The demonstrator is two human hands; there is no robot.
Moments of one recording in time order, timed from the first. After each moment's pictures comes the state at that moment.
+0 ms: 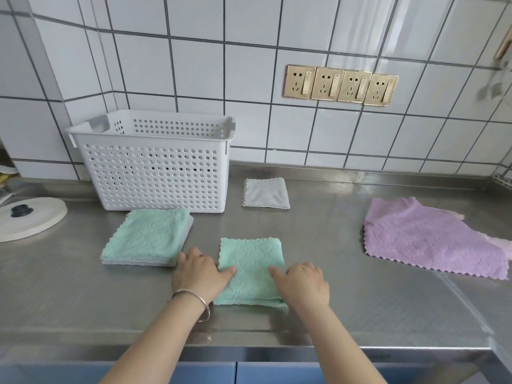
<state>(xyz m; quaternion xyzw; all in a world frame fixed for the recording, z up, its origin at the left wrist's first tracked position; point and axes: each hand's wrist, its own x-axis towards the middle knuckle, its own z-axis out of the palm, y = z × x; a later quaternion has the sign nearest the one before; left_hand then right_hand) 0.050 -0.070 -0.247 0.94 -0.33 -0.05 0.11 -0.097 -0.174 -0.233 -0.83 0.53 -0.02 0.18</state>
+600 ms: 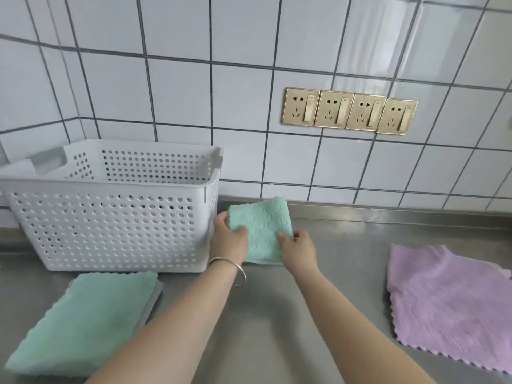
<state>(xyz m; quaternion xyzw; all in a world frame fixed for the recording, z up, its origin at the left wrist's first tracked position) 0.121 -0.247 -0.196 0.77 -0.20 -0.11 0.59 0.015 -0.321 -0.198 -0.67 0.47 -0.29 0.49</state>
